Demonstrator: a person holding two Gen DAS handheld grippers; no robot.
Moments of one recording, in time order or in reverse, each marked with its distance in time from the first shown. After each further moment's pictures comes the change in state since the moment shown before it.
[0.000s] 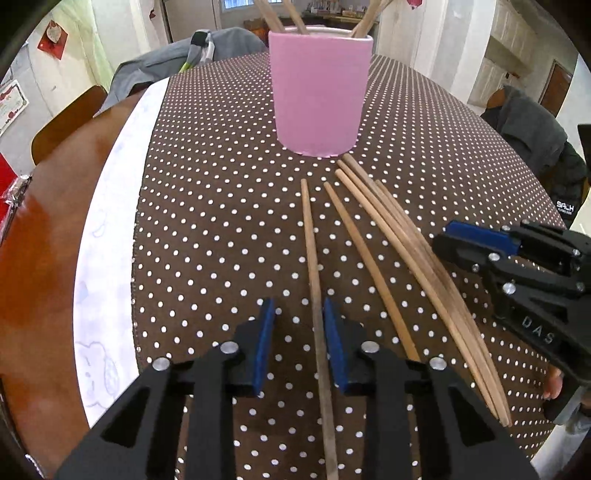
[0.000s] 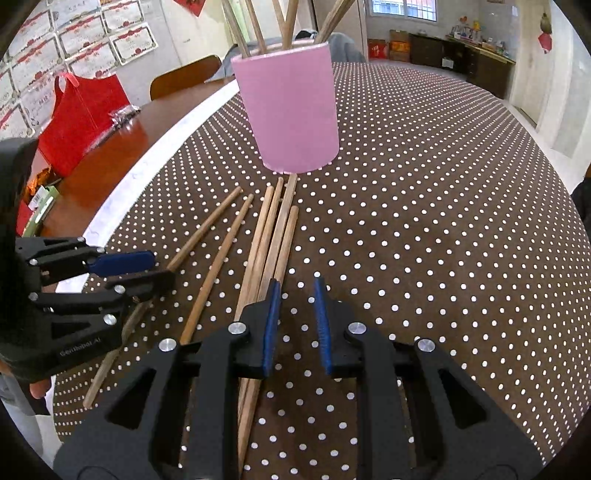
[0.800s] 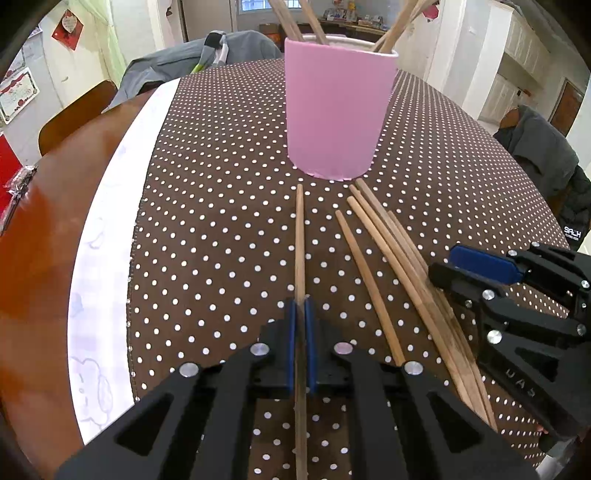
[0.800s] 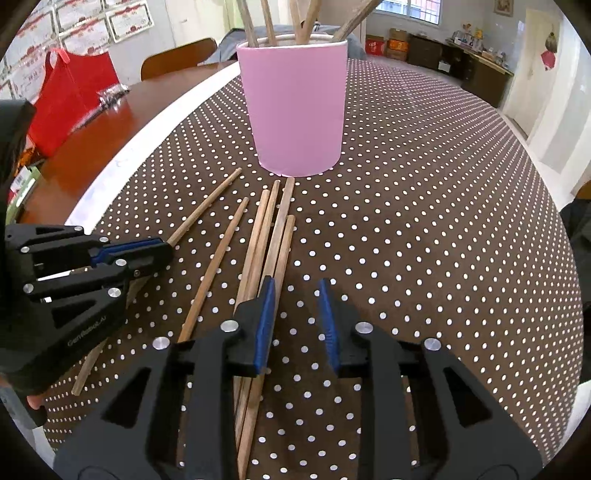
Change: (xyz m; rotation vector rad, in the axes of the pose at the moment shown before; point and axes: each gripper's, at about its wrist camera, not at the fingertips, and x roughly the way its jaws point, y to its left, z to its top) left arm 0.010 0.002 0.015 -0.061 -0.024 0.018; right arm 0.018 0.025 0.025 -0.069 0.059 -0.095
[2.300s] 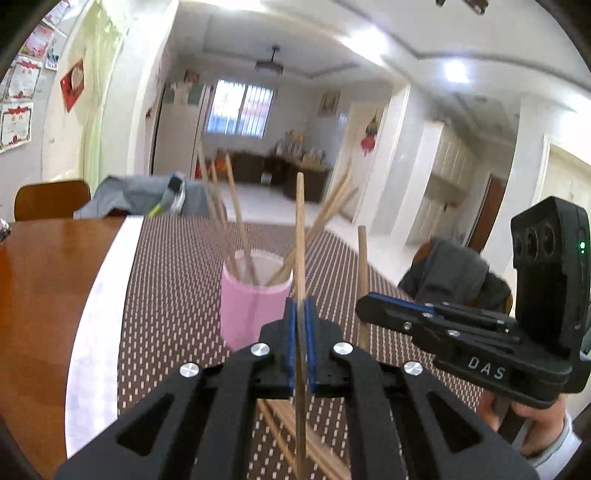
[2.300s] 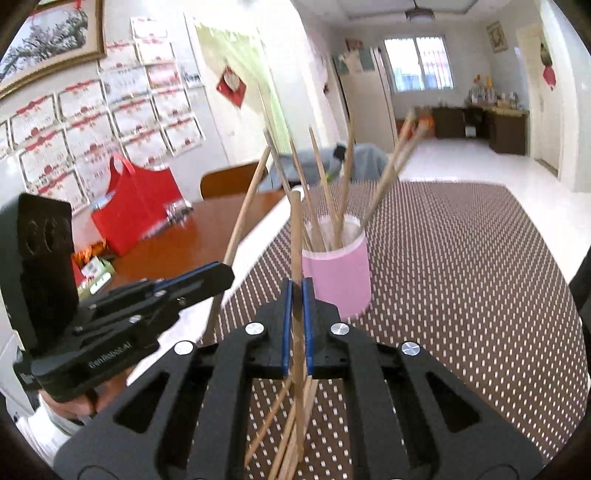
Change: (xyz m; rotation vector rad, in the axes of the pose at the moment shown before) left arm -0.118 -0.012 0.024 -0.037 -0.608 -0.292; right arm -0.106 -0.032 0.030 0.069 -0.456 0.259
